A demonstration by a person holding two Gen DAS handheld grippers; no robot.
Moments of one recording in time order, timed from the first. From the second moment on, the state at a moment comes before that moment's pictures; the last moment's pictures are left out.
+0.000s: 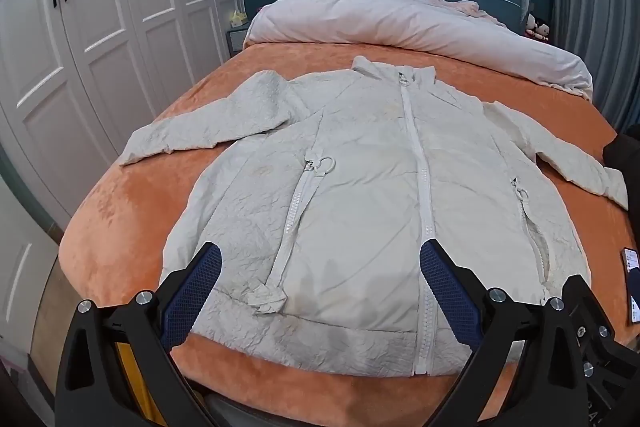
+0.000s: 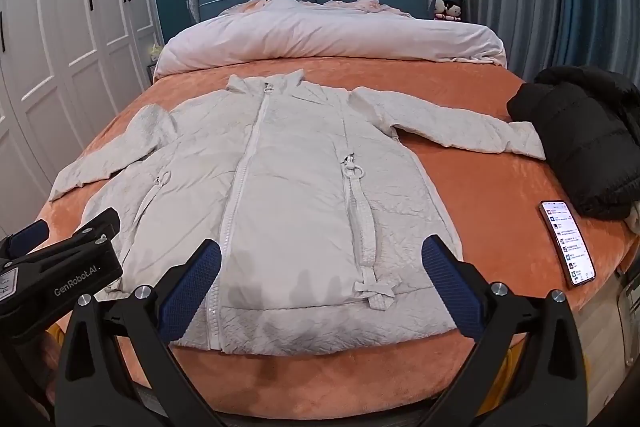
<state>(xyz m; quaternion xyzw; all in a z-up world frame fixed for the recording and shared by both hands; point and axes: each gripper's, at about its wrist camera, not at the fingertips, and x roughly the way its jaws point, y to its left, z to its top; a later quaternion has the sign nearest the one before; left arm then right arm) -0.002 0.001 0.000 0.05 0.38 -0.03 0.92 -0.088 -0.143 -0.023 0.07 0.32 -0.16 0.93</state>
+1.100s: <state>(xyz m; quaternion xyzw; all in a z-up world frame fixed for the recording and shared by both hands) -0.007 -0.001 0.003 0.05 0.38 -0.03 0.92 -0.088 -0.139 -0.019 0.06 0.32 -0.16 0.93</state>
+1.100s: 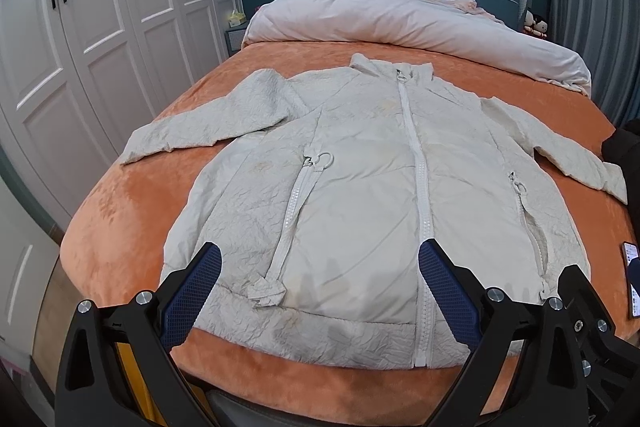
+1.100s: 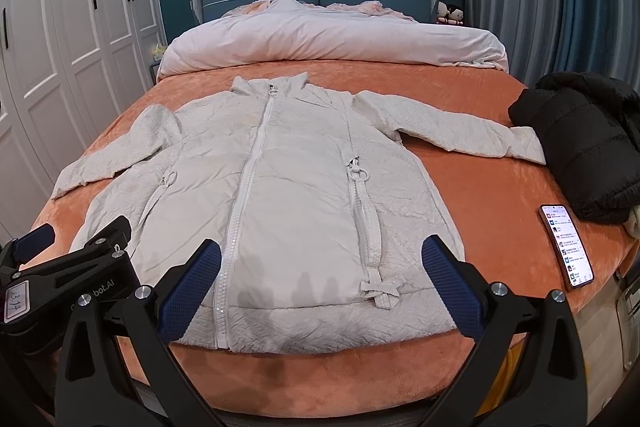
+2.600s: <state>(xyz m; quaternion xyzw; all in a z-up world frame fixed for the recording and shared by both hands) -0.009 0.003 0.001 0.05 0.38 -0.03 0.92 -0.087 -0.139 -0.019 0.06 0.32 -0.16 0.93</state>
